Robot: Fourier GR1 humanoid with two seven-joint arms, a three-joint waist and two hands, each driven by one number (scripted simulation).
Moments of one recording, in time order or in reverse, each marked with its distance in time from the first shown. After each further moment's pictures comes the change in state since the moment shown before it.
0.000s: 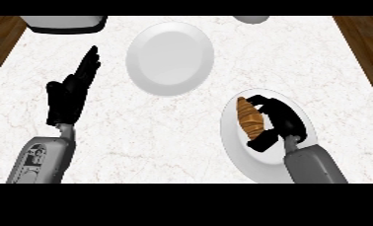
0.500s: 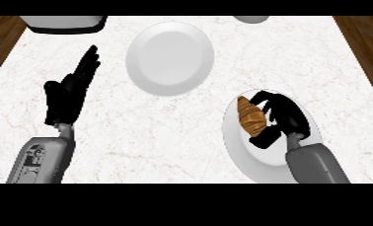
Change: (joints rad) left arm 0.000 -0.021 0.031 -0.014 -0.026 -0.031 0.011; right arm -0.002 0.026 -0.065 0.000 0.079 -0.059 -0.068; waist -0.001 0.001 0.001
